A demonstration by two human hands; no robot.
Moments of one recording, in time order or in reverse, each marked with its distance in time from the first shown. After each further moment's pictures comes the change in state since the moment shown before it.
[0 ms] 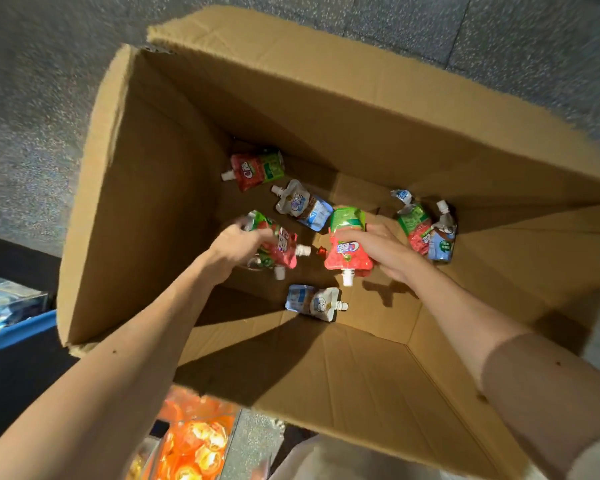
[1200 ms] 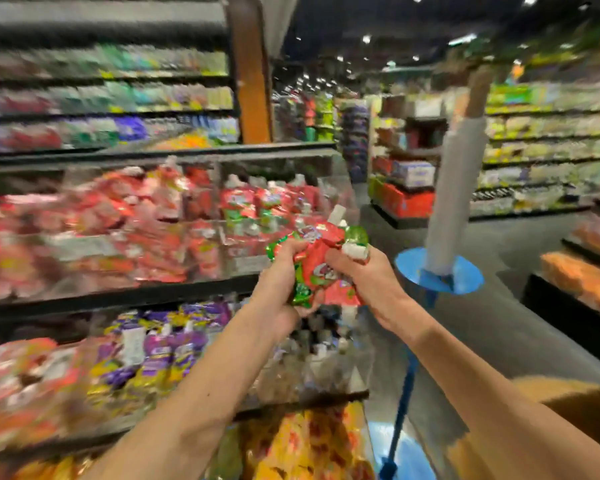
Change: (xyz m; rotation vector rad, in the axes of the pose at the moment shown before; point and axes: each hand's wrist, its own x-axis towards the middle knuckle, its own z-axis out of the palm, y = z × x) left_hand -0.692 -0.394 -0.196 -1.454 0.707 0.810; right_hand -0.636 0.047 0.510 -0.282 -0.985 -1.332
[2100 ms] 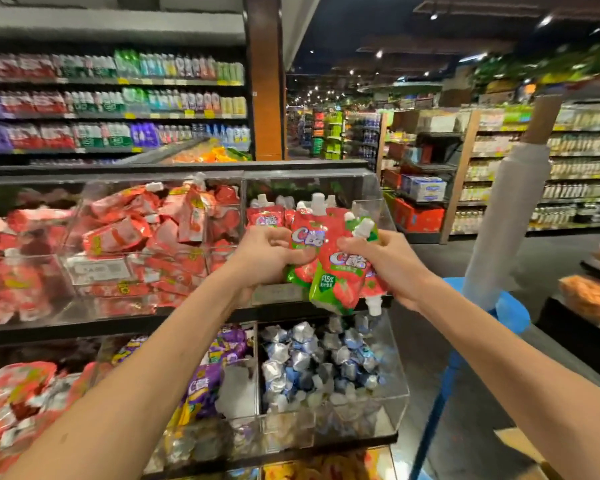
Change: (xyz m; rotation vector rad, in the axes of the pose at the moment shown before) left_hand 0.053 0.099 -0.067 0.686 -0.011 0.367; right_hand 0.082 -0.030 0.028 -0.163 -0.057 0.114
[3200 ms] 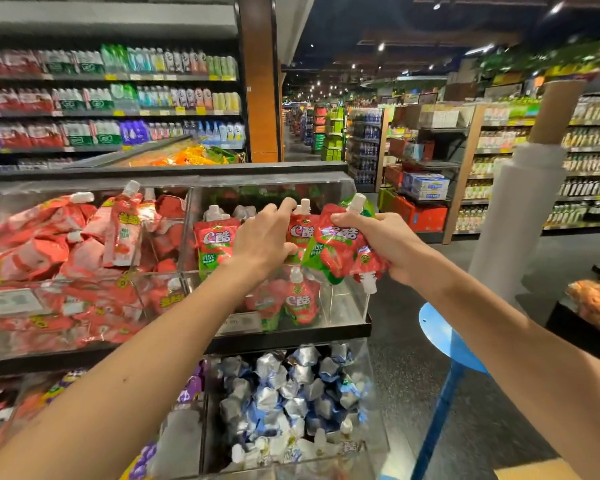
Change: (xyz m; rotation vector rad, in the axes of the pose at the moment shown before) left_hand 0.138 -0.002 0.064 1.095 0.292 0.375; right_hand 0.092 -0.010 -0.073 -0.018 0.049 0.188
